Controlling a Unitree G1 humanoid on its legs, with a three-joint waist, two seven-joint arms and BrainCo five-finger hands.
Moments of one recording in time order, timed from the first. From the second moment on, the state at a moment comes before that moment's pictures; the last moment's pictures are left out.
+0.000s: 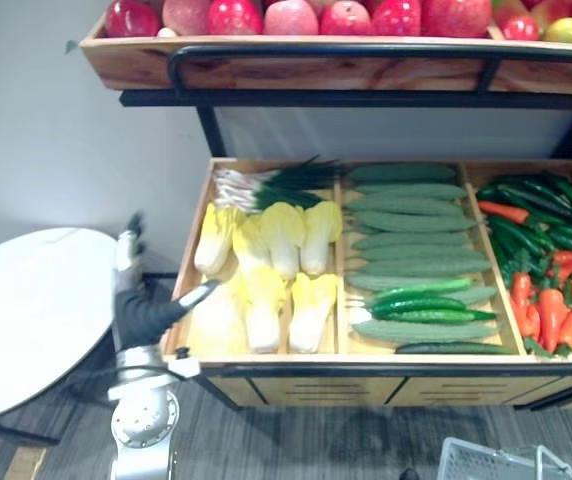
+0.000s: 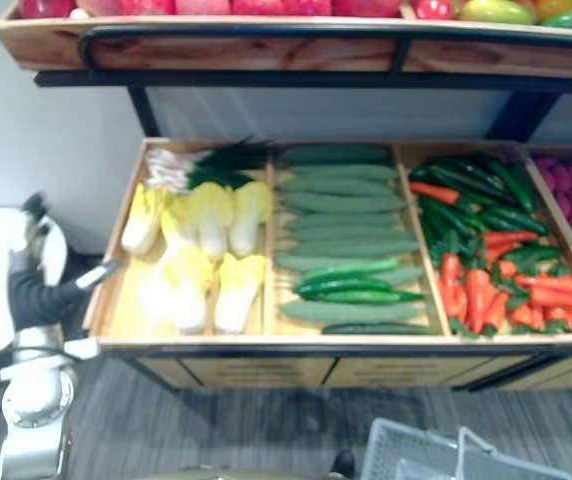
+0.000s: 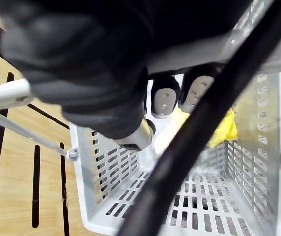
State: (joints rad) left arm 0.25 0.12 0.30 -0.31 0.23 -0.26 0.31; right arm 0.18 -0.18 -0.65 1.16 -0.16 -0.06 -0.08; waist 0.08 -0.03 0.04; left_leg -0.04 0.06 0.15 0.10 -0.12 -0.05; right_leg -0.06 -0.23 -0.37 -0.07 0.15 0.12
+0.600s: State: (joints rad) left arm 0.27 0.04 0.71 0.91 0.24 -0.07 0.37; right arm 0.20 -0.11 -0.58 1.08 -0.15 -0.06 -0.13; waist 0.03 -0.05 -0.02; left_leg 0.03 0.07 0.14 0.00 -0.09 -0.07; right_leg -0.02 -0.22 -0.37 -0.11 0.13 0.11
